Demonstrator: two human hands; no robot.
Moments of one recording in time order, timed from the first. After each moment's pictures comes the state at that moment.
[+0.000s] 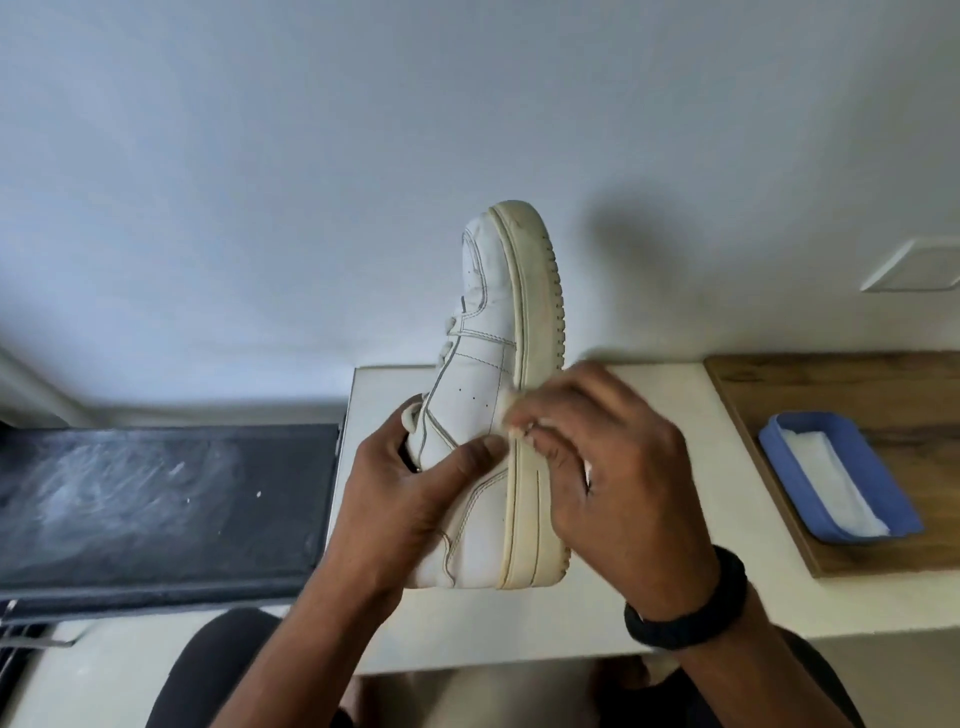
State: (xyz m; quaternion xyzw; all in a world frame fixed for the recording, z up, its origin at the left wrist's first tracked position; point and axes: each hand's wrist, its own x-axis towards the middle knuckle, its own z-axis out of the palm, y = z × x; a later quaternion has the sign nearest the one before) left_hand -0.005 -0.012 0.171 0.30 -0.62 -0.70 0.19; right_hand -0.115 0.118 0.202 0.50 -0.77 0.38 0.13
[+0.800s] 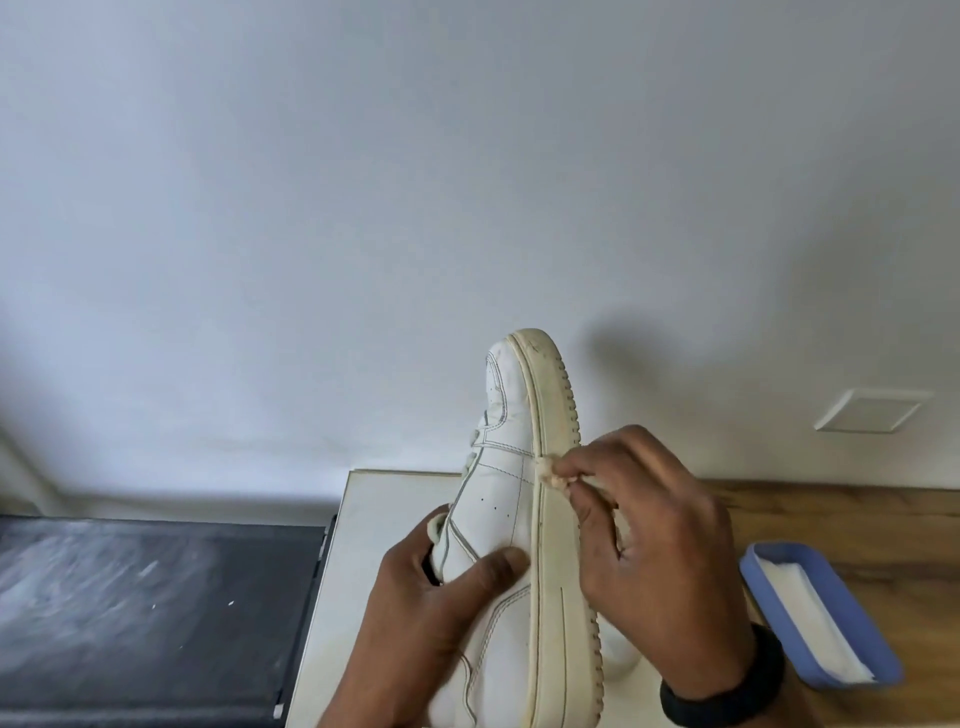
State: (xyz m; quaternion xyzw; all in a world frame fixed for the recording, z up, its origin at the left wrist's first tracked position) left_hand -0.009 -0.007 0.189 0.27 -0.60 -0.73 0.20; right_hand -0.132 0.113 0.253 0.49 -0.77 0.34 0.22
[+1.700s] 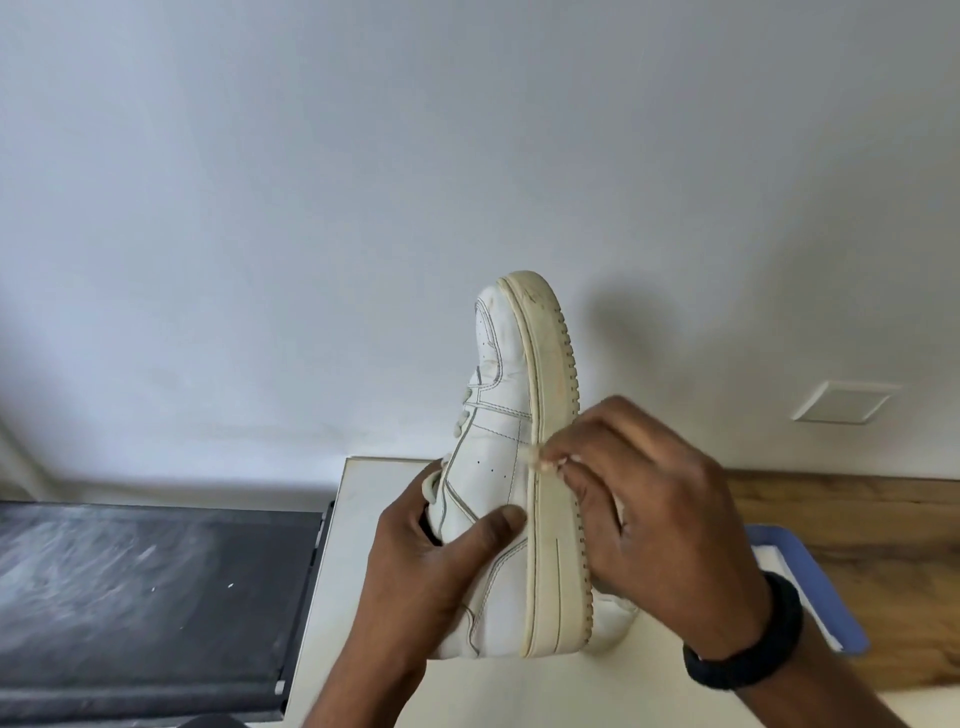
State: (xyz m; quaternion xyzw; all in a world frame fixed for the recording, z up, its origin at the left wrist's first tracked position) left_hand -0.005 -0.007 0.201 0.24 -0.61 -0.71 0.26; right_hand -0.123 0.118 0.278 0.57 -0.74 0.28 0.22
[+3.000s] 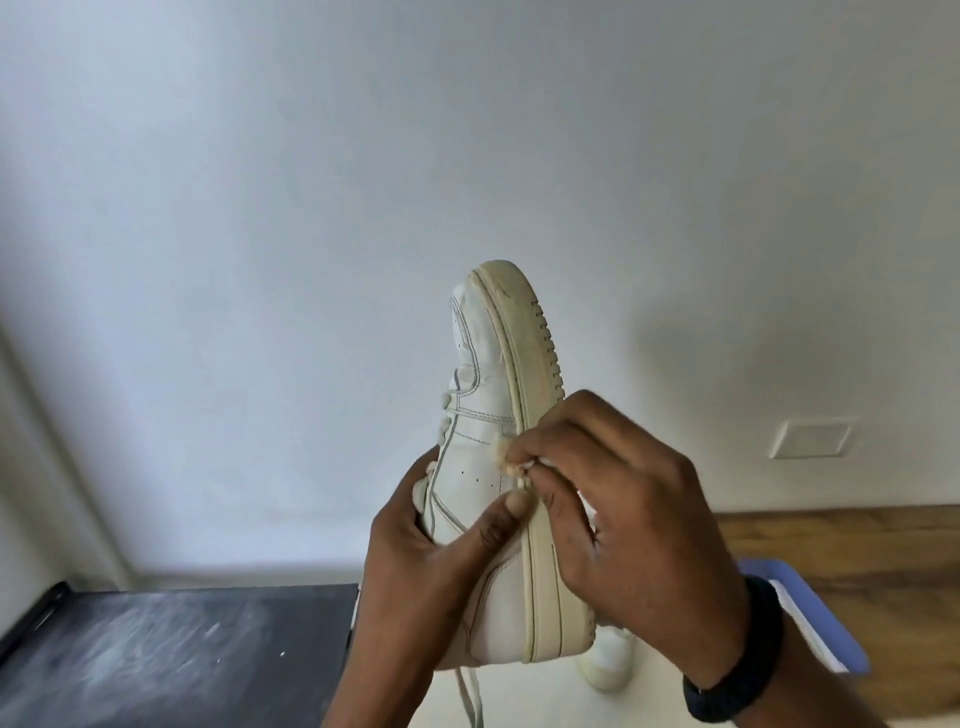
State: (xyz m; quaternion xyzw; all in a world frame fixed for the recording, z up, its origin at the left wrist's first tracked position) left_hand 0.044 0.045 0.305 0.15 -0.65 -0.64 0.38; right_hand -0.056 0.164 0.363 0.57 -0.67 0.35 0.30
